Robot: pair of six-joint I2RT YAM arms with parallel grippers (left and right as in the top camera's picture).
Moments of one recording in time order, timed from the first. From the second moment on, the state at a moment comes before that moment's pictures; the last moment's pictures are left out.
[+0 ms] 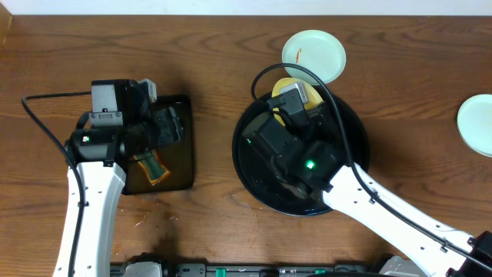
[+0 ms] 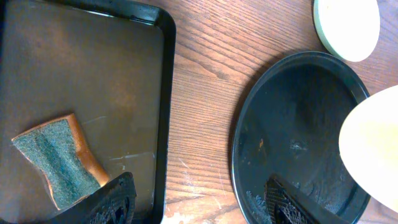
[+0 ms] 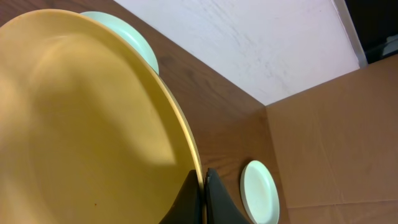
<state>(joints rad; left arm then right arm) 0.04 1.26 1.13 -0.91 0.31 -0.28 0.87 1.49 1.23 -0.77 1.12 0.12</state>
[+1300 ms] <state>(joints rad) 0.04 1.26 1.13 -0.91 0.31 -0.28 0.52 1.48 1.23 -0.77 0.62 0.33</state>
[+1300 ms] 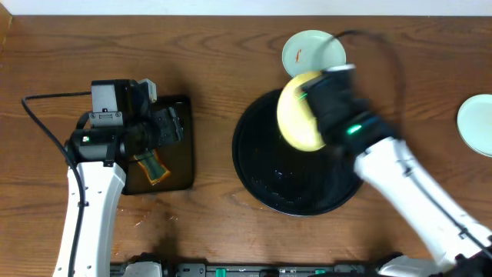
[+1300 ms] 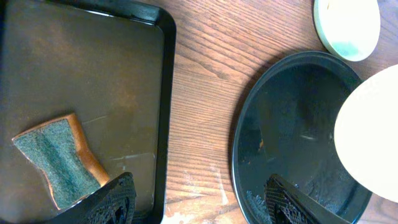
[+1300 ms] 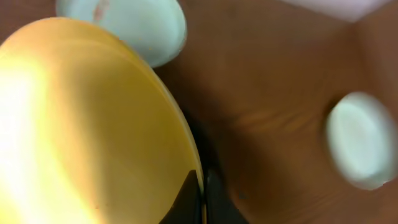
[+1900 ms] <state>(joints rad) 0.04 1.26 1.13 -0.90 0.31 -0.28 -0.69 1.50 1.24 -0.69 -0.19 0.53</state>
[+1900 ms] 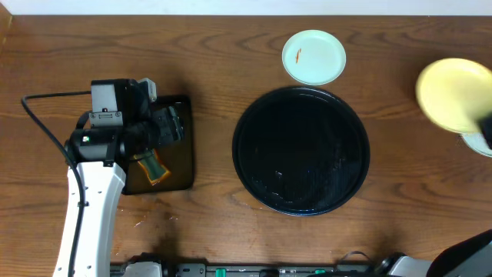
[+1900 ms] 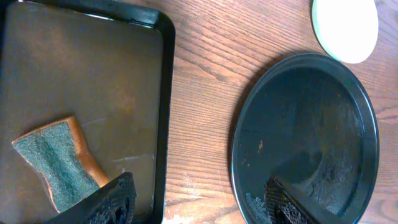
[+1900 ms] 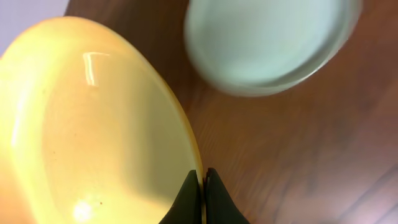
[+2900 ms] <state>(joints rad) 0.04 1.26 1.13 -0.89 0.31 -0.28 -0.88 1.91 1.24 -0.24 -0.18 0.45</state>
